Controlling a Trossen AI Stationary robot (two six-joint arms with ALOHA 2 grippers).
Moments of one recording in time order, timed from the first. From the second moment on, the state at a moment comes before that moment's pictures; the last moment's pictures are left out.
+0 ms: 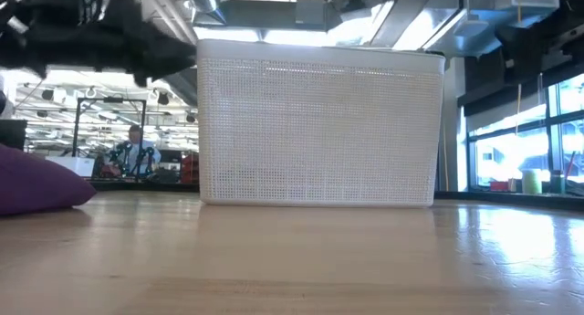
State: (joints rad) left arm 0.30 0.64 0.10 0.69 -0.17 -0.06; right arm 0.56 0.29 0.01 0.36 0.29 0.07
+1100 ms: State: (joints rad) left arm 0.30 0.00 0.01 0.05 -0.23 -0.26; right arm 0.51 0.00 0.04 0.07 0.02 0.05
